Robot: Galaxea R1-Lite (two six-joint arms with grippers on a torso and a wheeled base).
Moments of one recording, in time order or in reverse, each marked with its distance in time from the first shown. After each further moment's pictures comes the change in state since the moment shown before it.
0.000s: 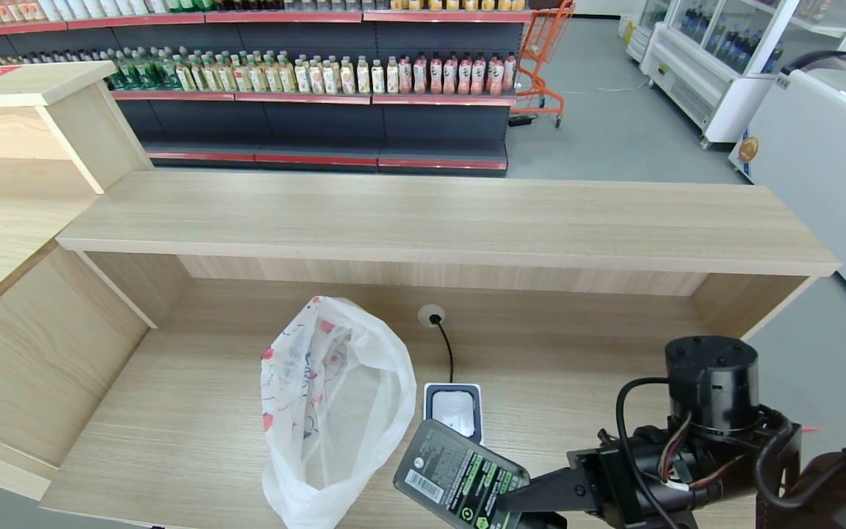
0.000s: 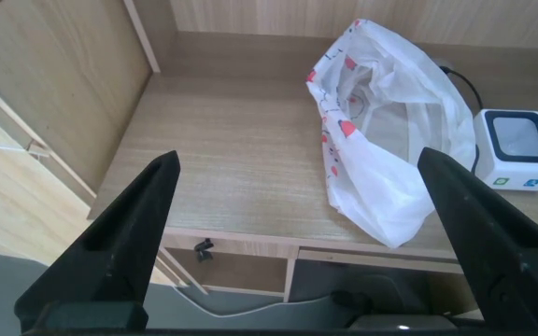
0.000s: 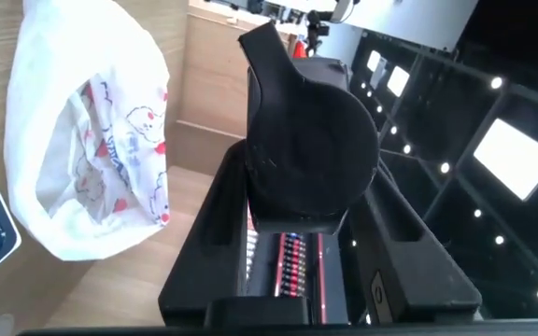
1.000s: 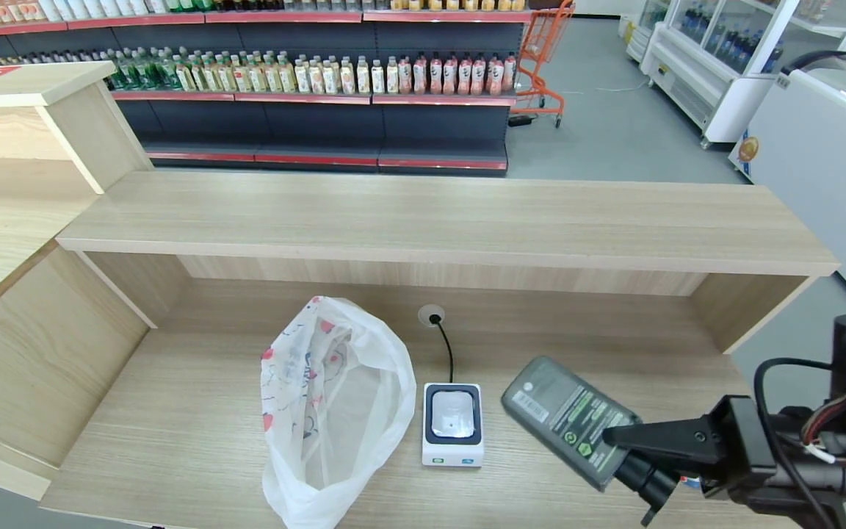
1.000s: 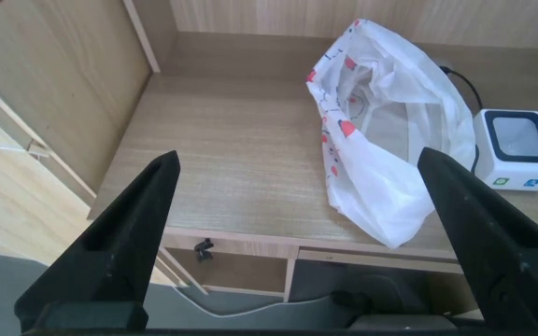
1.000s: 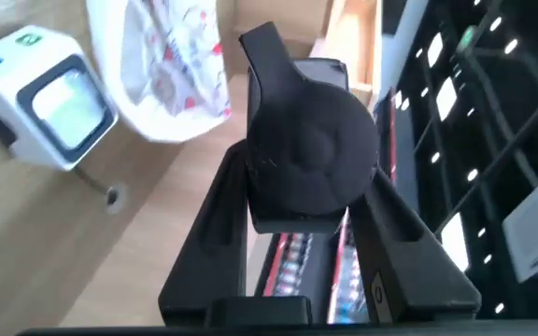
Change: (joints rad) left arm 0.000 0.000 0.000 0.000 0.000 0.000; right arm -0.259 -0.354 0.056 0.315 -0.065 0.129
